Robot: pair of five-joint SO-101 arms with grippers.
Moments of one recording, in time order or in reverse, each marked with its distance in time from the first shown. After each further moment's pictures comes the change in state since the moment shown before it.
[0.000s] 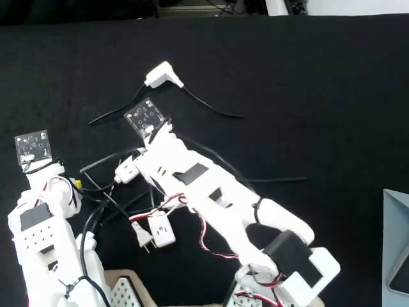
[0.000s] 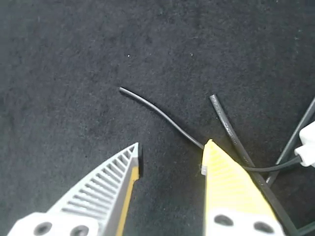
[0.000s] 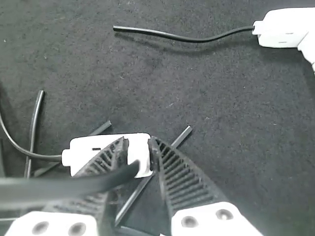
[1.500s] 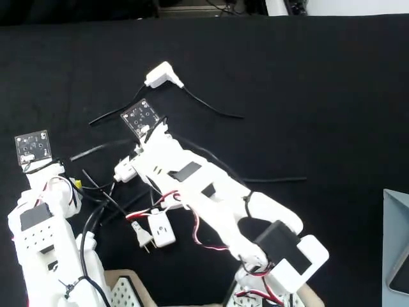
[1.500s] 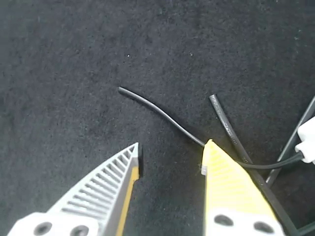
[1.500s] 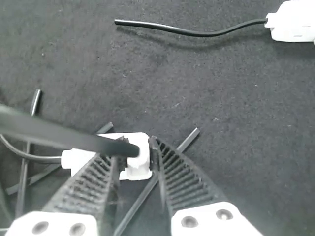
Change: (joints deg) left arm 0.0 0.0 0.0 0.0 0.0; right arm -0.5 6.5 -2.7 -2.1 -0.5
